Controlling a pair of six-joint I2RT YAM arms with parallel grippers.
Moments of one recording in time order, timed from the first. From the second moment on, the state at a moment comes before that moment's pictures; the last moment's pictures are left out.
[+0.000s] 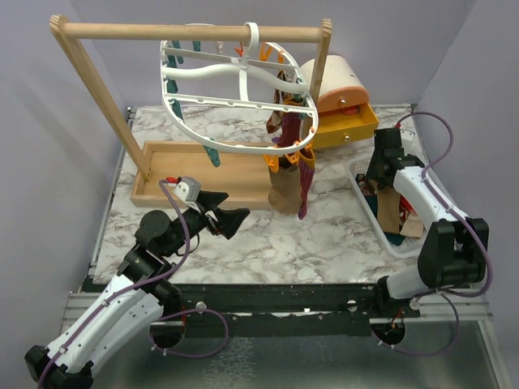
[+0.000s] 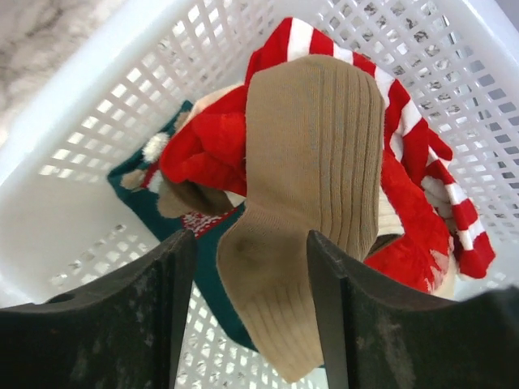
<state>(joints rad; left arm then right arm) -0.62 0.50 0.48 0.06 0.21 -0.39 0.08 1.46 1.09 -0.54 0.48 0.35</state>
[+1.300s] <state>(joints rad) -0.62 0.47 0.65 -0.02 0.28 -0.35 0.19 0.77 1.48 -0.88 -0.22 0.30</state>
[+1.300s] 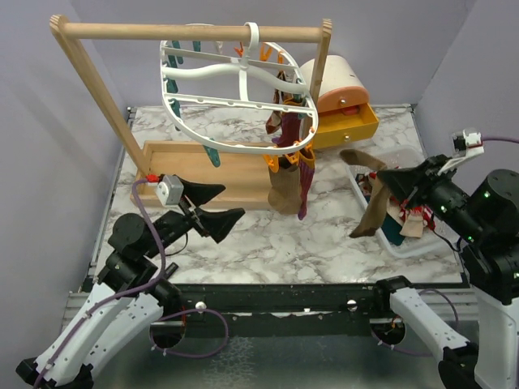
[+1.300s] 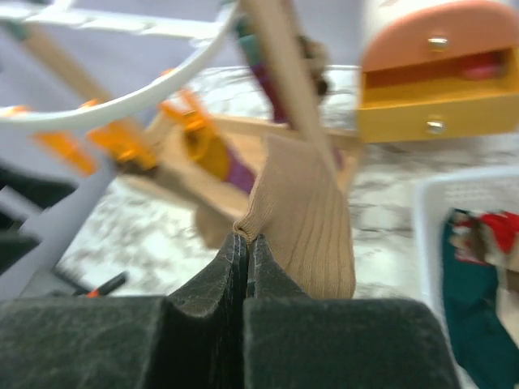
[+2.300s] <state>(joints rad) -0.62 0.24 0.51 0.24 0.60 -0.62 0.27 0.76 1.24 0.33 -0.98 1.10</state>
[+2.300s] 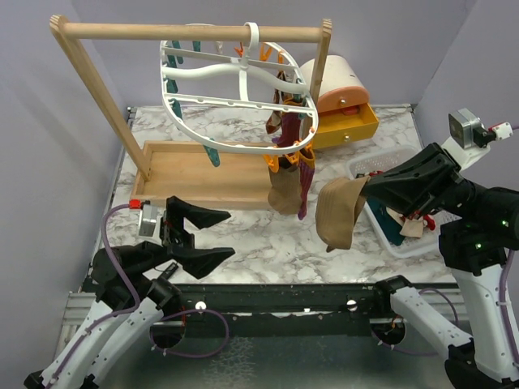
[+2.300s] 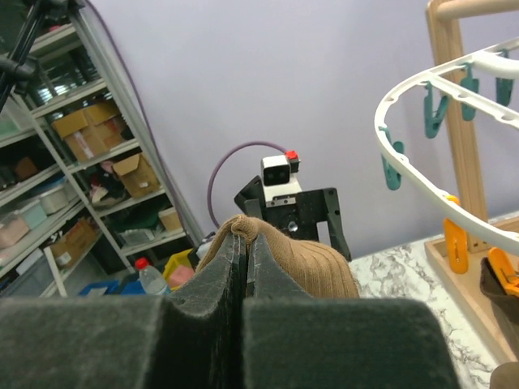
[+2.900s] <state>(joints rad) -0.63 0.45 0.53 0.24 0.61 -1.02 0.36 0.67 0.94 0.25 -1.08 0.86</state>
